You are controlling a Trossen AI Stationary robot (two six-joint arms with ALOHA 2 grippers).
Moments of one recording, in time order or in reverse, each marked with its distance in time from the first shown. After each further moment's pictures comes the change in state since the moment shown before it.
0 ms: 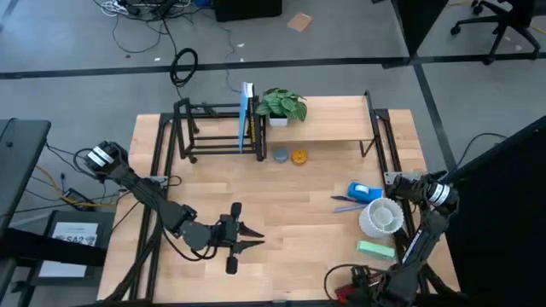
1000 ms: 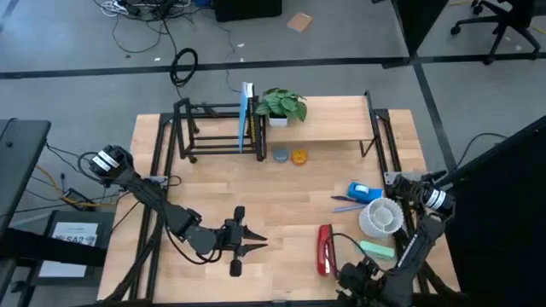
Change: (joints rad) left arm -0.001 0.083 0.001 0.055 0.003 0.000; right arm -0.007 0.079 0.094 -0.157 0.232 0.859
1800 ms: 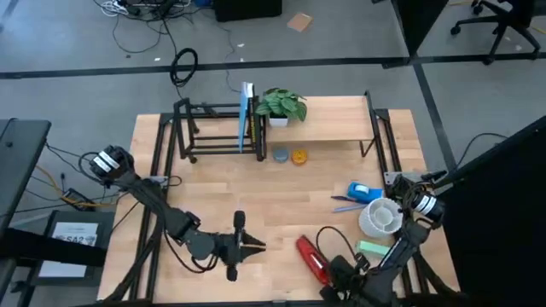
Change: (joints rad) left arm -0.048 0.000 0.027 -0.033 -0.017 0.632; right arm -0.059 0.047 -0.015 0.035 0.033 0.065
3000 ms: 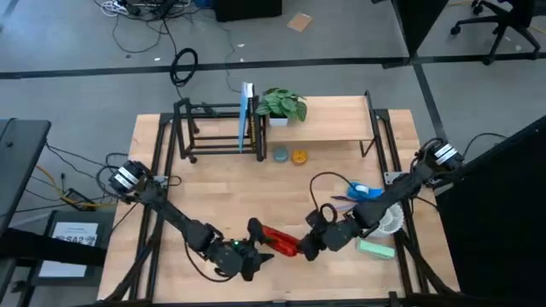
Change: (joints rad) left arm 0.059 0.251 0.176 -0.284 -0.073 -0.182; right arm -0.410 -0.492 -0.622 1.100 -0.132 -0.418
